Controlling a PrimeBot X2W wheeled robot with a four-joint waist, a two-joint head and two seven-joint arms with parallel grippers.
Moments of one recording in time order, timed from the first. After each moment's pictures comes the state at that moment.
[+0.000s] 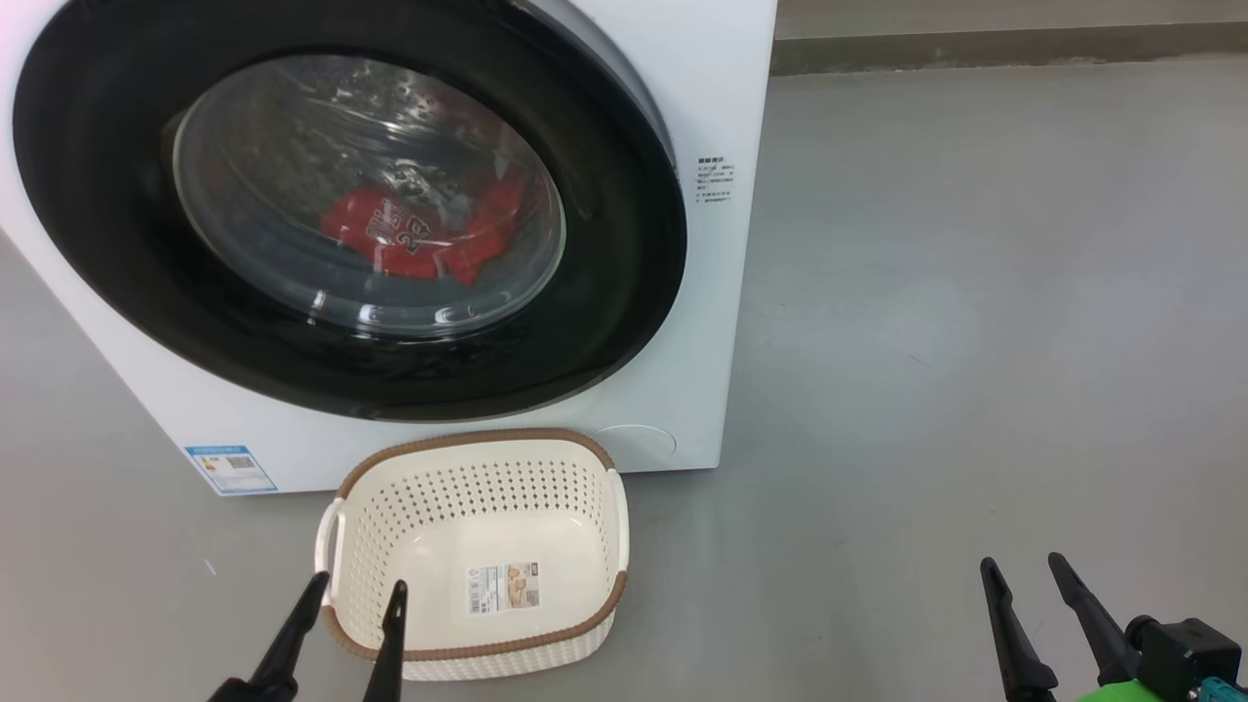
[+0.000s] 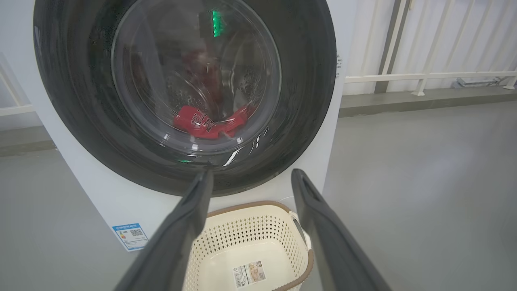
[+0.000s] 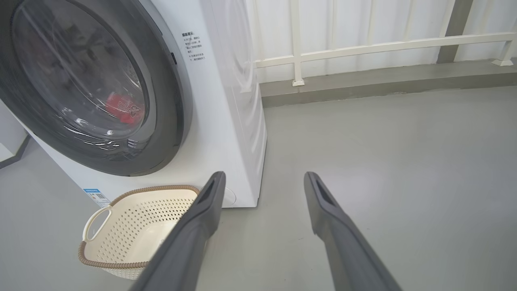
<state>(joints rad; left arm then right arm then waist) 0.04 0.07 -0.02 0.18 -0.09 -0.13 -0.25 0.10 -0.11 -0.02 0.29 0.37 0.13 -0.25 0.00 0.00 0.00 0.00</state>
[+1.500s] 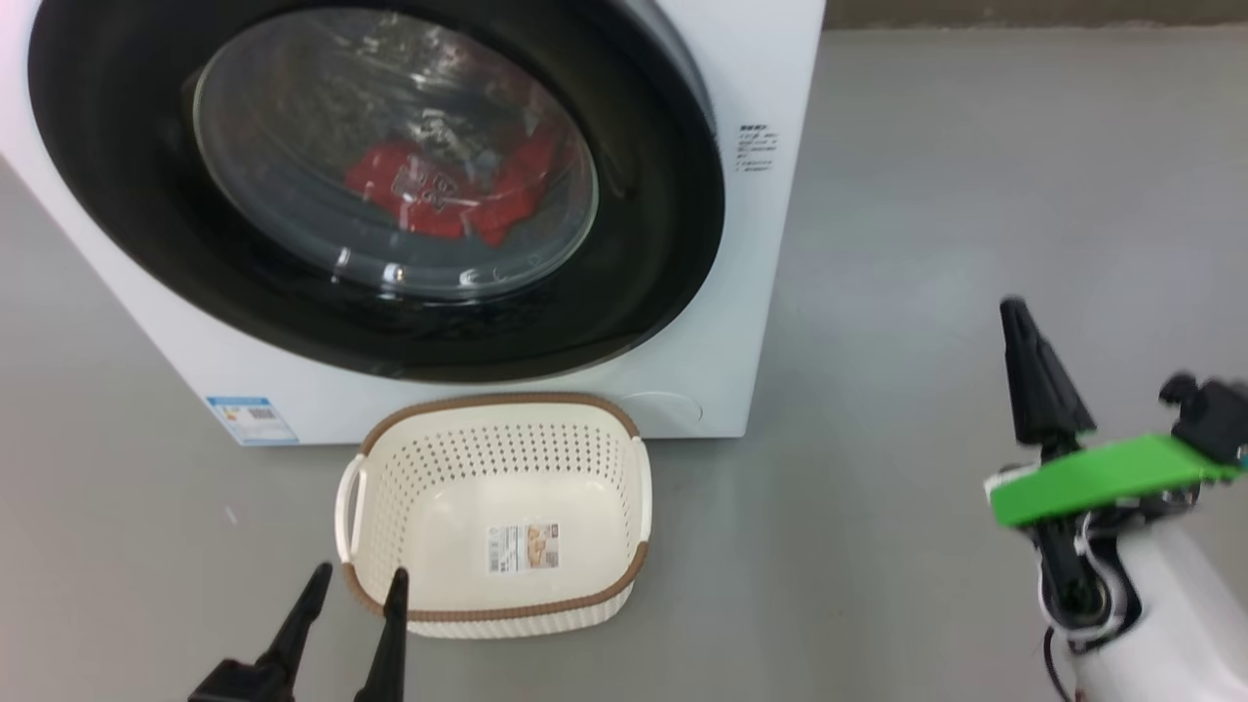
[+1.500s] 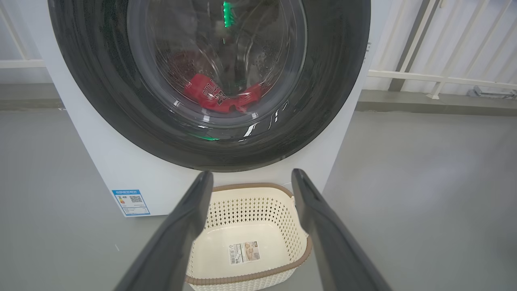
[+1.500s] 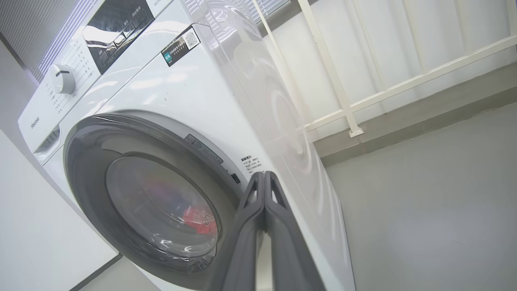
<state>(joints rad) 0.01 0.07 -0.03 0.25 -0.18 -0.13 -0.25 -0.29 -0.15 0.10 0.34 0.82 0.13 -0.26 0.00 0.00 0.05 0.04</state>
